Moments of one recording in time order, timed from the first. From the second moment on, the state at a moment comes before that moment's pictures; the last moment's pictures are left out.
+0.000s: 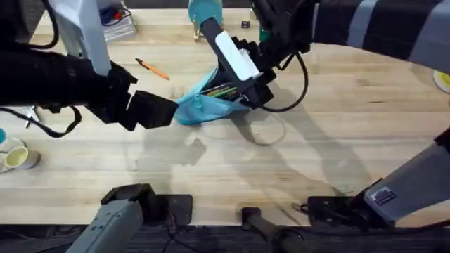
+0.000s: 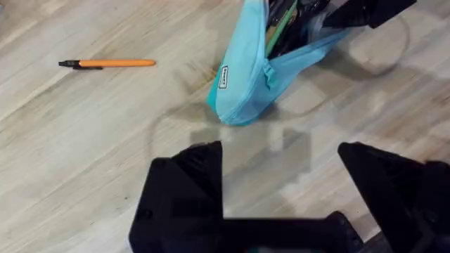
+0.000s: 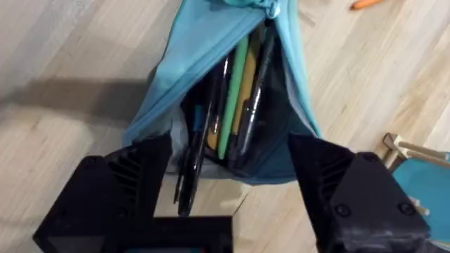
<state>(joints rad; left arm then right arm) 0.15 0.97 1.19 -1.33 0.42 0.63 0.52 1.87 1.41 -0.76 -0.45 -1.65</state>
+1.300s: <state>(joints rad) 0.15 0.97 1.19 -1.33 0.42 0.63 0.51 1.56 1.50 -1.08 -0.33 -0.32</state>
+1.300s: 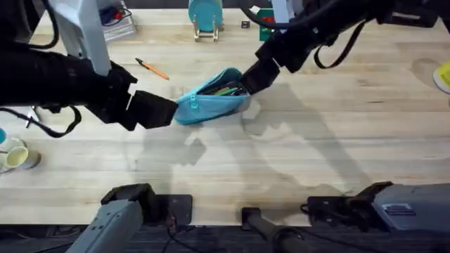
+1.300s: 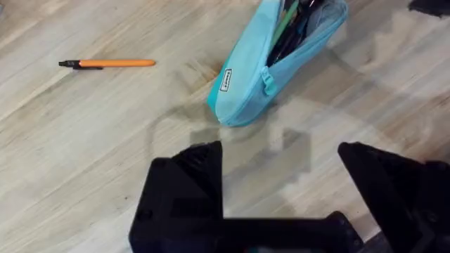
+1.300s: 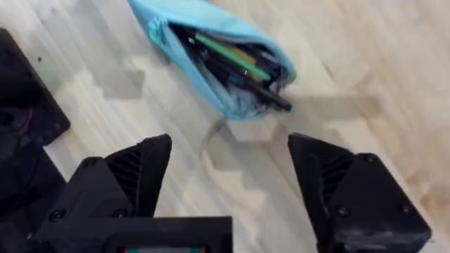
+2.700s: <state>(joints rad) 0.15 1.32 1.19 -0.82 0.31 -0.18 0.51 1.53 1.50 -1.08 -0.32 -0.28</state>
